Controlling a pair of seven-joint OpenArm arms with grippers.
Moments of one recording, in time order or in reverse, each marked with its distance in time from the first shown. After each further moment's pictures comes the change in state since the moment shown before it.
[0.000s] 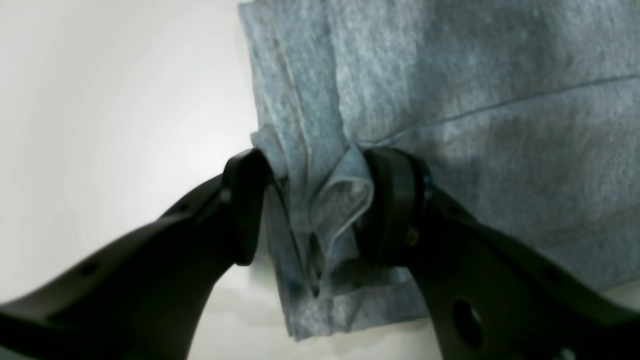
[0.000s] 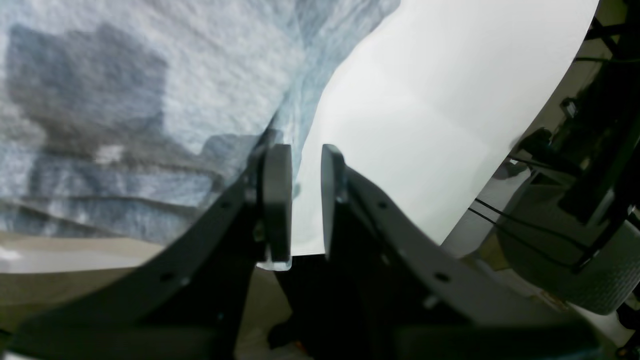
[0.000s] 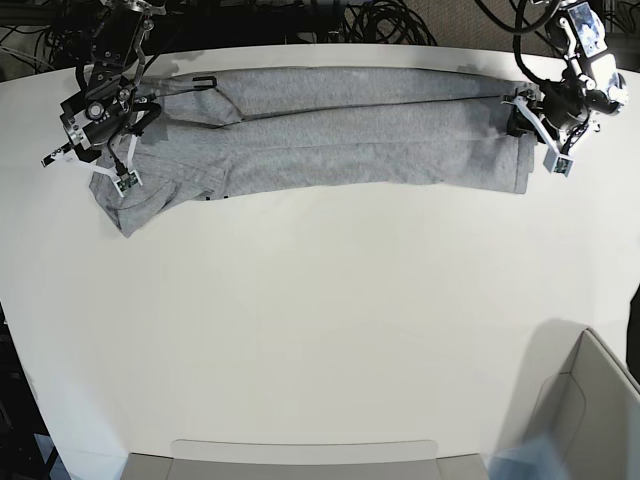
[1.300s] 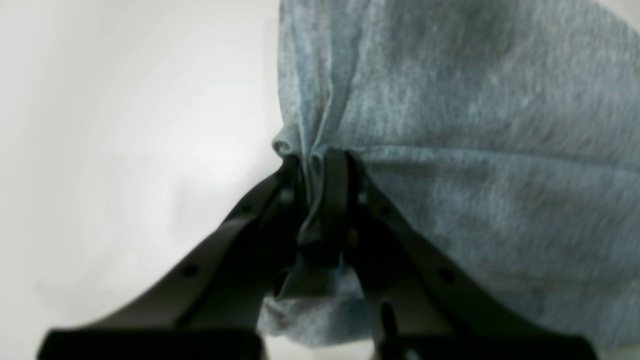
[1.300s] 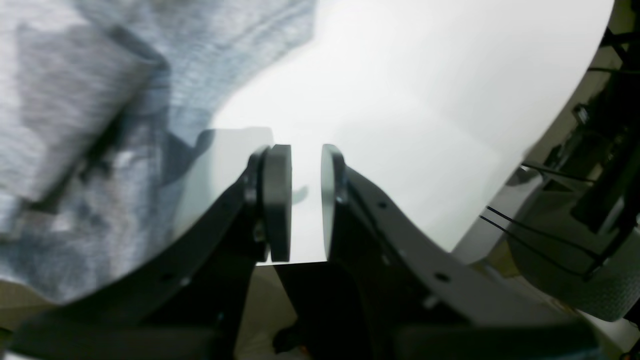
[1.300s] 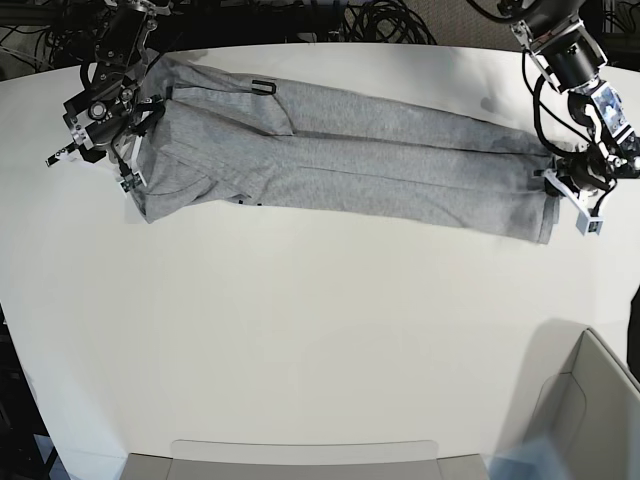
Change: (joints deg) left arm -21.9 -3.3 -7.2 -17.9 8.3 0.3 6.4; right arm 0.2 -1.1 0.0 0.0 0.5 0.0 0.0
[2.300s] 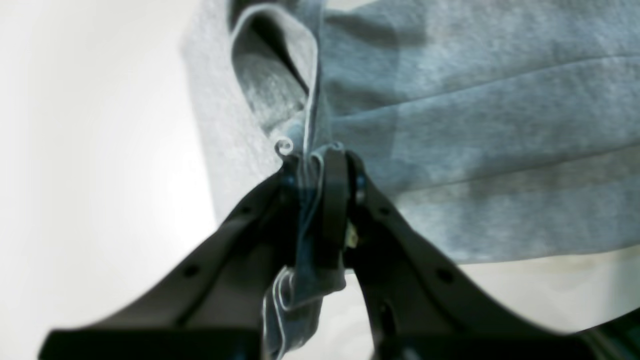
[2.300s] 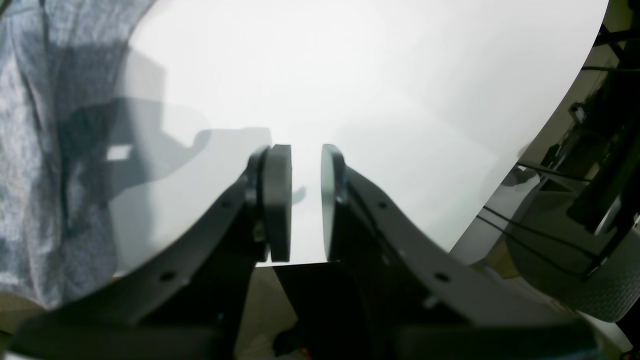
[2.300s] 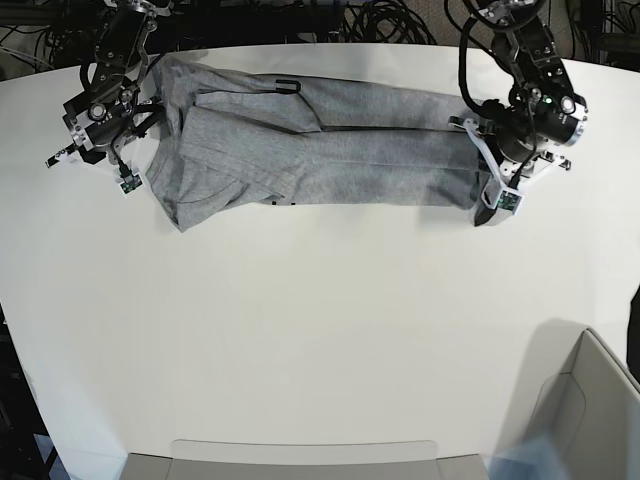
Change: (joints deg) left arm 13.9 20.0 14.4 43.9 2.1 0.2 13.1; right arm 0.3 0.0 0.0 0.1 0.0 0.0 0.0
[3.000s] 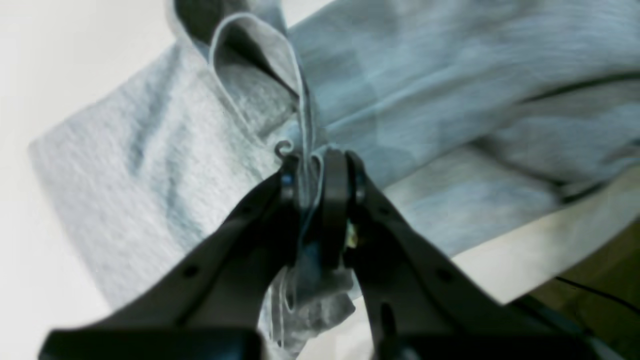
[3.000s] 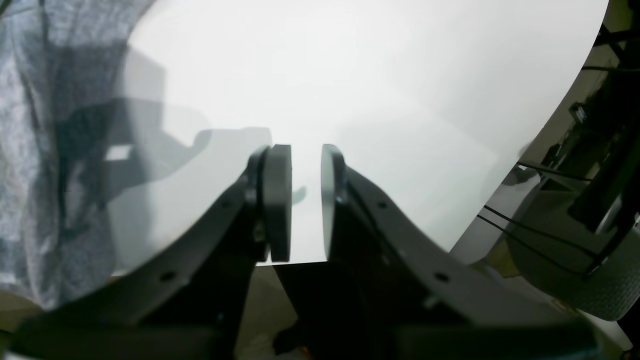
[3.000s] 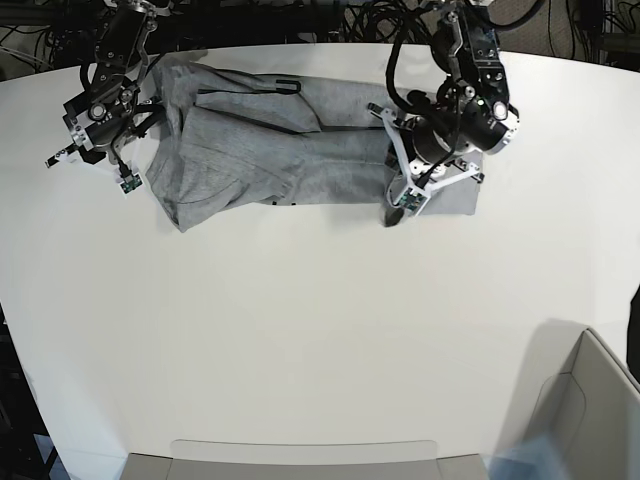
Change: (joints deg) left arm 0.2 6.2 19.6 -0.1 0.6 0.2 0.0; right arm 0.0 0.0 0.0 0.0 0.0 0.0 -0.2
